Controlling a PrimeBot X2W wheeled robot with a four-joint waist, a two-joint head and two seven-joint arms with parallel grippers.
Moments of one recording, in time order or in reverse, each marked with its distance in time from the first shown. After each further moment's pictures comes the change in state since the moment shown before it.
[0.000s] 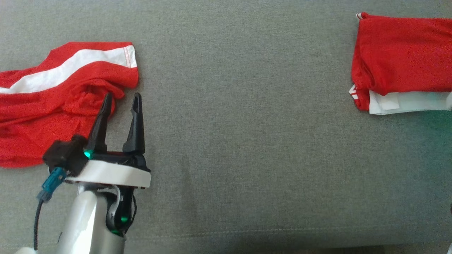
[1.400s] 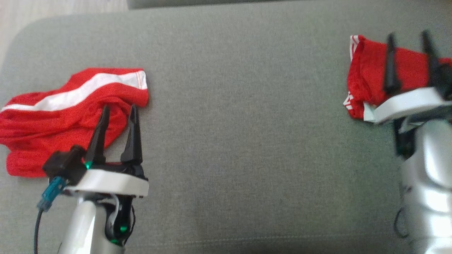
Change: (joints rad) left arm 0.031 0.000 0.006 0.014 -0.019 0.012 0.000; right arm 0.120 0.147 0.244 -0.222 0.197 0.000 -0.075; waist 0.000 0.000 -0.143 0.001
